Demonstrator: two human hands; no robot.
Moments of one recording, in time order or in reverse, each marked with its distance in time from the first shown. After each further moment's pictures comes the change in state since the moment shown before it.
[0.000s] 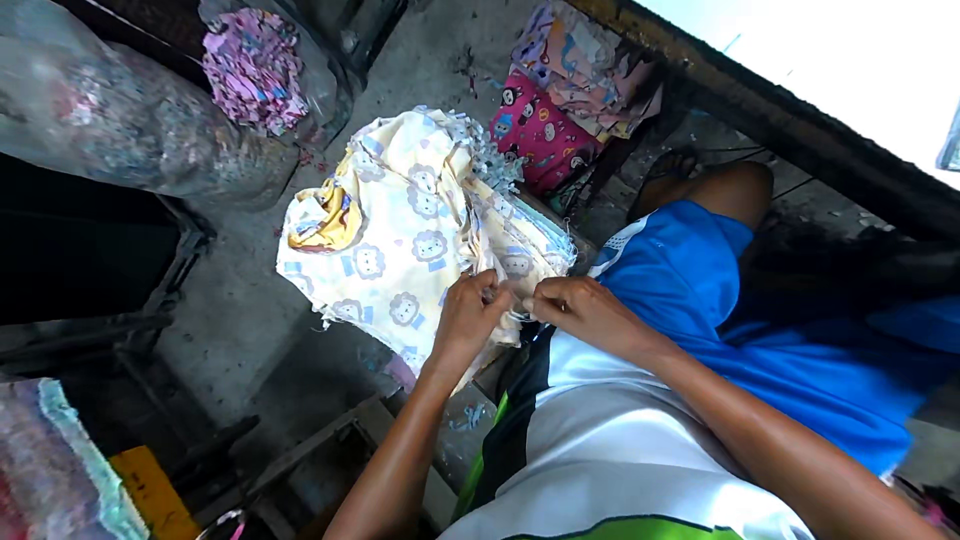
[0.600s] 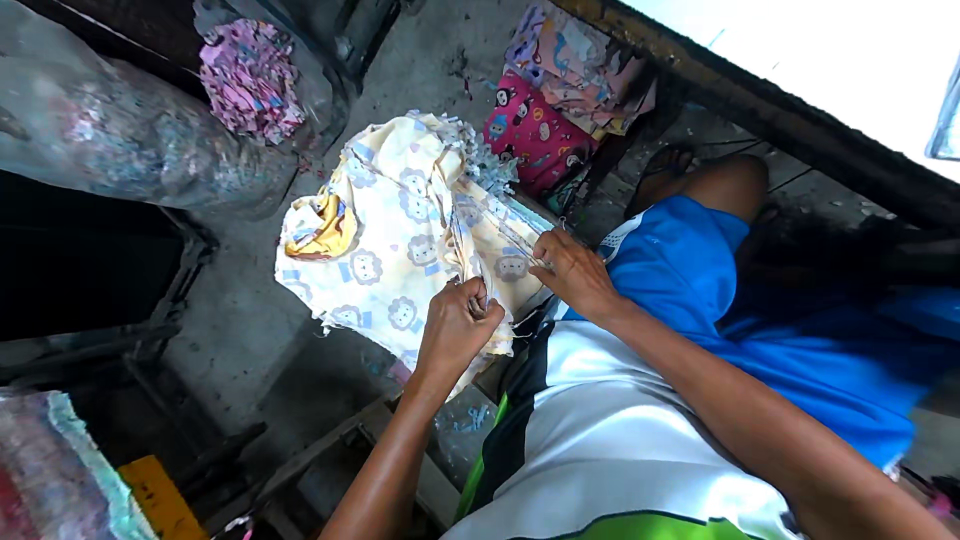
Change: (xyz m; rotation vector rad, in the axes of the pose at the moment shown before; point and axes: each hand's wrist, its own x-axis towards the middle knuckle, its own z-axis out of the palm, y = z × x) left_hand -0.015 0.005 -0.011 0.060 0.075 0.041; right_hand 0.039 0.041 0.012 -0.273 0.257 0.109
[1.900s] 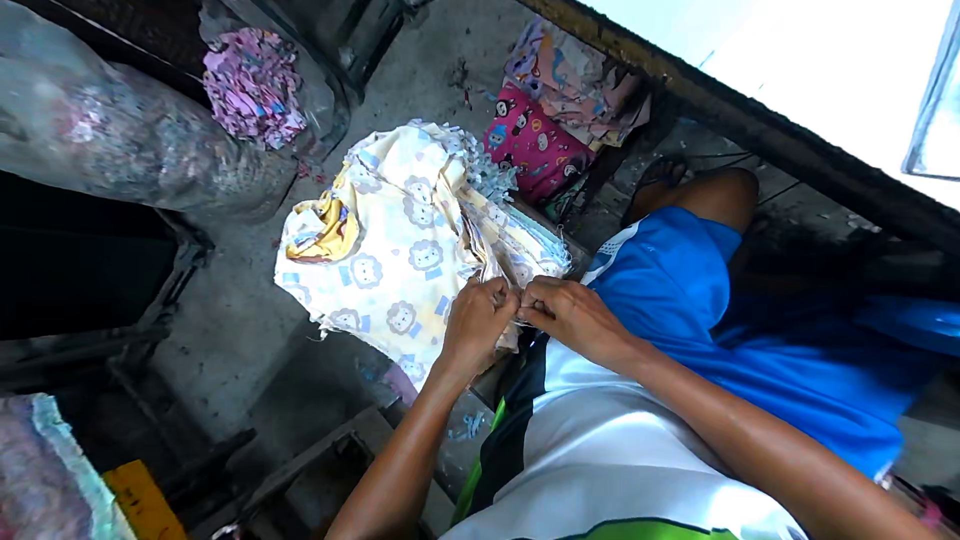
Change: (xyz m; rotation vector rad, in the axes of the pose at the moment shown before) left_hand 0.021 0.005 0.024 0.017 -0.156 -0.057; right_hand -0.036 -0.043 -0.027 0.133 -0.204 -0.103
